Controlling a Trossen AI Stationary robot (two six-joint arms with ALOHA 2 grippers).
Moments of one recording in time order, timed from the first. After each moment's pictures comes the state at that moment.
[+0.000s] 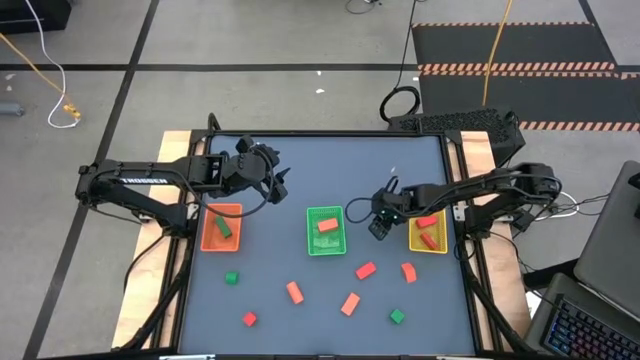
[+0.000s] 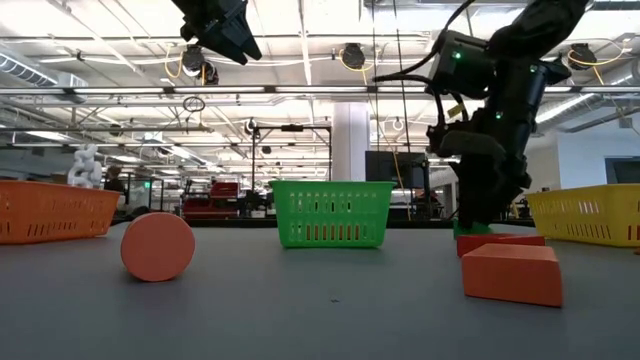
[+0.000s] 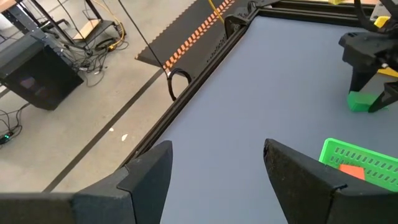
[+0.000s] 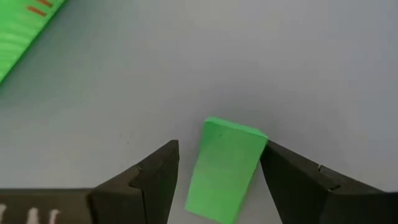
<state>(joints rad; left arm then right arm) 0.05 1.24 1.16 -0.59 -0.59 -0.15 -0.07 1.44 0.65 -0.43 0.08 0.69</state>
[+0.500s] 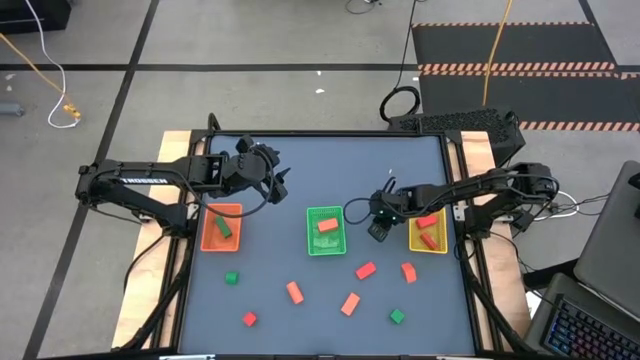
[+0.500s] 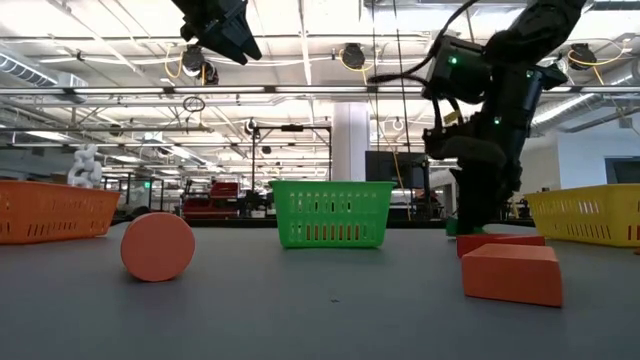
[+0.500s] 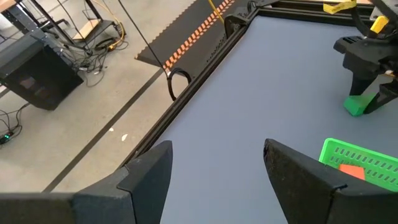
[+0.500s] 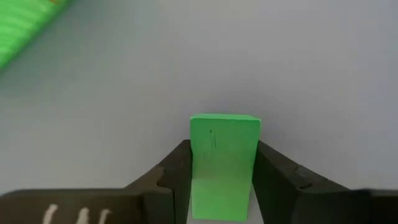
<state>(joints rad) 0.05 1.24 1.16 -0.59 -0.59 -0.15 -0.07 1.46 0.65 -0.38 0.08 0.58</state>
